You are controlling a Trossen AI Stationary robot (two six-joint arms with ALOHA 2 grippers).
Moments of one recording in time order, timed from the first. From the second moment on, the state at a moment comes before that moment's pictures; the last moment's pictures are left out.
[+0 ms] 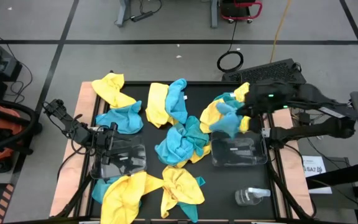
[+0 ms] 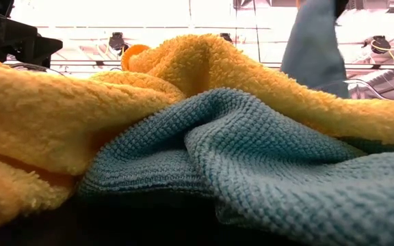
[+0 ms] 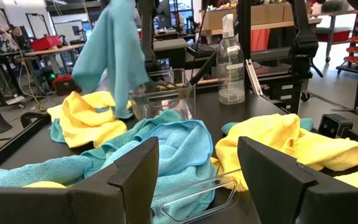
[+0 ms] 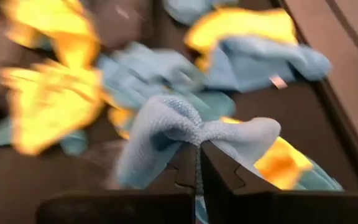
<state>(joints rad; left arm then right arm) -0.68 0.00 0.06 -0.09 -0.53 0.09 -0.21 0.93 1.32 -1.11 -0.11 0.00</state>
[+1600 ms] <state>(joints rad) -0.68 0.00 0.06 -0.09 -0.53 0.09 -0.14 0.98 0.78 -0.76 -0.48 0.11</state>
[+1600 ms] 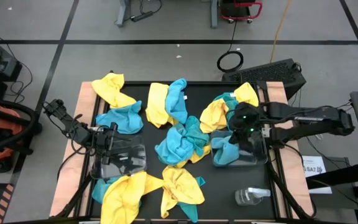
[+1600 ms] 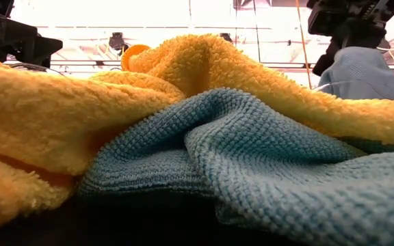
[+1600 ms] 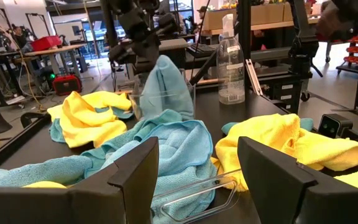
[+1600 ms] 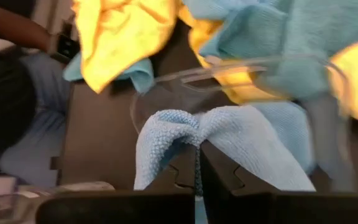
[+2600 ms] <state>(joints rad) -0.68 0.00 0.06 -0.09 -0.53 0.09 -0.08 1.45 0.76 -0.57 -0.43 0.07</state>
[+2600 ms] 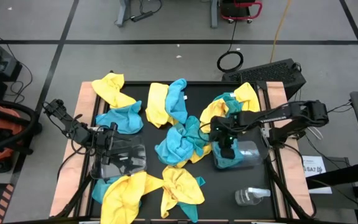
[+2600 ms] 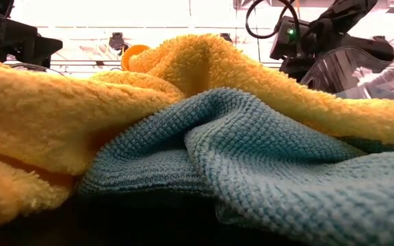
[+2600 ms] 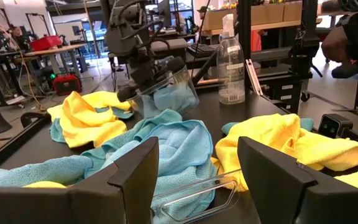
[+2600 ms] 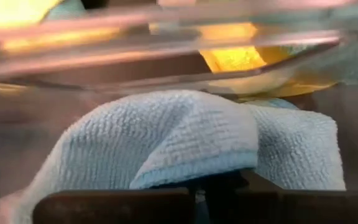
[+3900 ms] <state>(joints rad) -0.68 0.00 0.06 -0.09 -0.53 0.09 0.04 1.23 0.99 -0.93 0.09 0.12</state>
